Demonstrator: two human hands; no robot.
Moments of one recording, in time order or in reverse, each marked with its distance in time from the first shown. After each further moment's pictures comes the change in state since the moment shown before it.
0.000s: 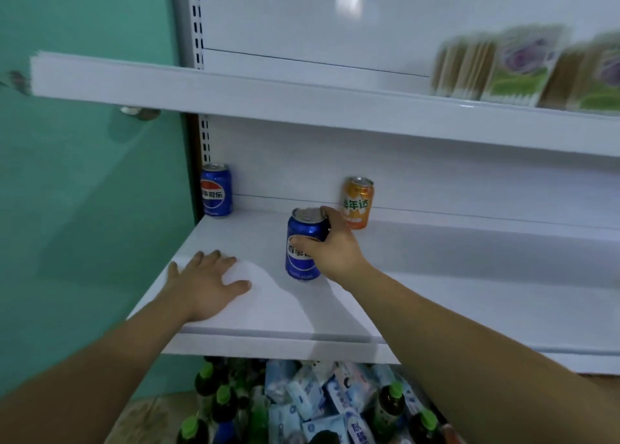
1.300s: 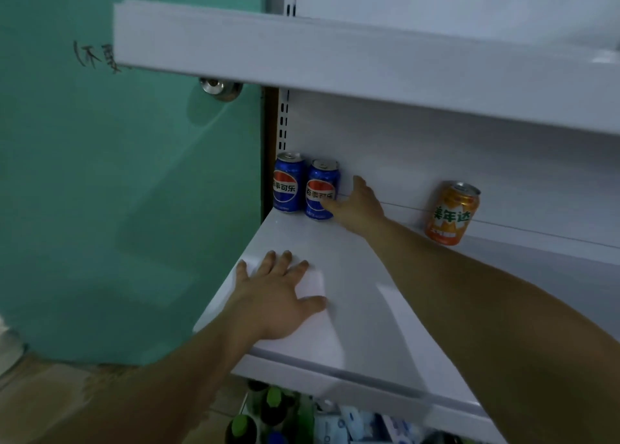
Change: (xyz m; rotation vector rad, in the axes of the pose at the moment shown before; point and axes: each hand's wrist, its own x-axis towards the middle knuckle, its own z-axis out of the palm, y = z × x) left_hand 0.006 -0.006 0.000 -0.064 -0.044 0.018; right_hand 0.139 -0.007 0.087 -0.469 -0.077 0.018
